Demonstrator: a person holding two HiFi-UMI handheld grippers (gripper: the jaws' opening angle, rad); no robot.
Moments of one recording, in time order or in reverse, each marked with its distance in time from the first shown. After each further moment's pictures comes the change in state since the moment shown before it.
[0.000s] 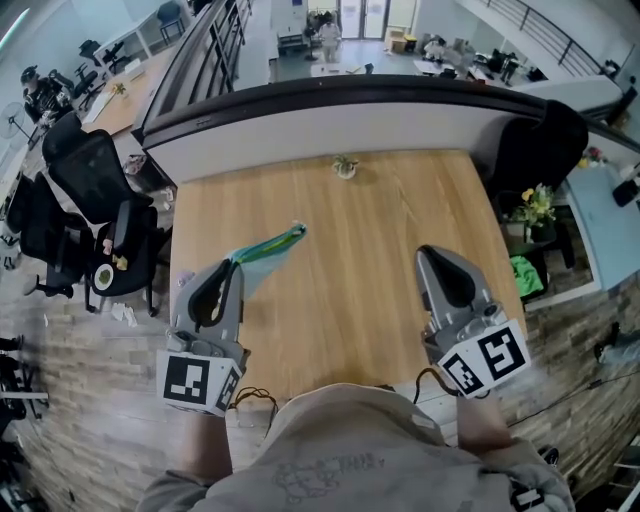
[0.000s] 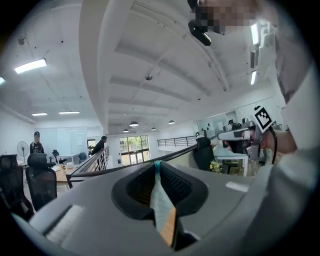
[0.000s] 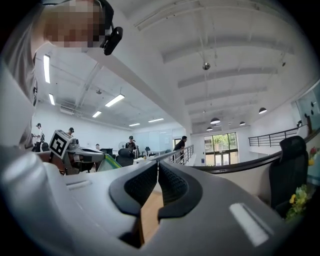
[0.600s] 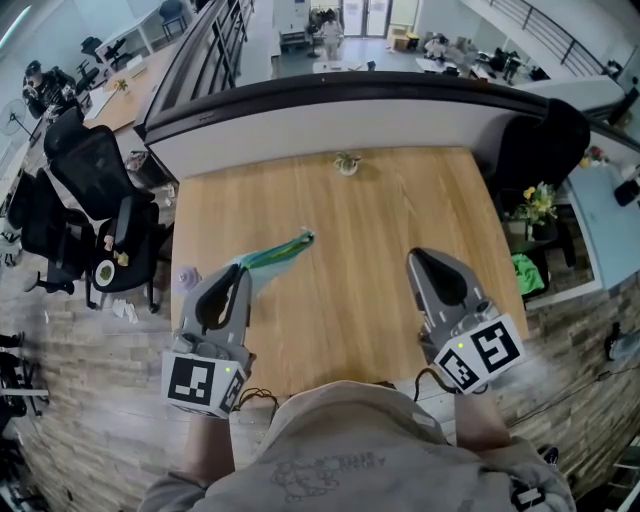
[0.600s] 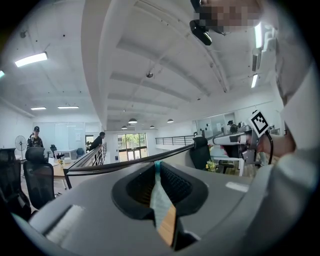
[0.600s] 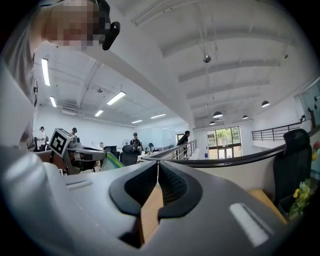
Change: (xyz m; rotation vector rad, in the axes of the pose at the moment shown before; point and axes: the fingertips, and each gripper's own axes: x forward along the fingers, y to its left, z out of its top) left arm -0.010 -0.007 -0.012 -0.035 0.029 -0.026; right arm 0.006 0.014 -0.020 0.023 0.057 0.041
